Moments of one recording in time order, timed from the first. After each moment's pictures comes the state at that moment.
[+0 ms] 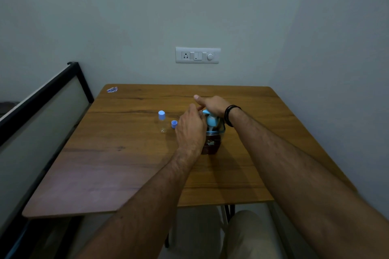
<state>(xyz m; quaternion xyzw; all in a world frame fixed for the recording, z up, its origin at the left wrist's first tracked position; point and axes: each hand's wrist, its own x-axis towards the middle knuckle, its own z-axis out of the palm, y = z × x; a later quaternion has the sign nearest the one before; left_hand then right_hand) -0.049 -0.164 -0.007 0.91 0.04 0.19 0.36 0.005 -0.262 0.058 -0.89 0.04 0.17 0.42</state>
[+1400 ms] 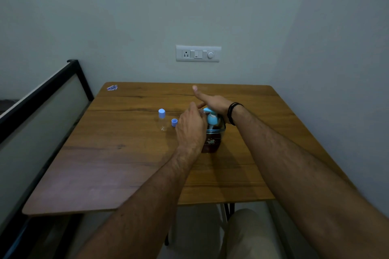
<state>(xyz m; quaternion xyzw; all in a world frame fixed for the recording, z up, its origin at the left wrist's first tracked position) -0.048 -0.163 -0.010 0.91 0.03 0.19 0.36 0.005 -0.263 0.056 -0.87 0.05 0.21 0.45</state>
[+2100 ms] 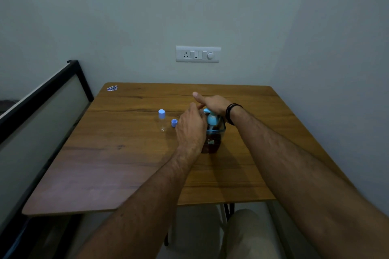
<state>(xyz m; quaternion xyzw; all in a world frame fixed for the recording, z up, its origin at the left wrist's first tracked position) -0.047 -0.164 -0.009 0.91 0.04 0.19 0.36 0.004 -0.264 0.059 -0.89 0.04 0.19 0.41</state>
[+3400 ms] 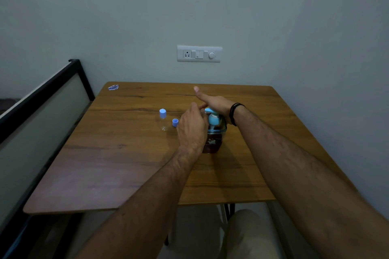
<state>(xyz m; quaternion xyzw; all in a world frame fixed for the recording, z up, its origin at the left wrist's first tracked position) -0.051 -0.164 -0.006 0.91 0.04 0.19 0.36 0.004 -0.266 0.057 -0.87 0.05 0.22 0.45</state>
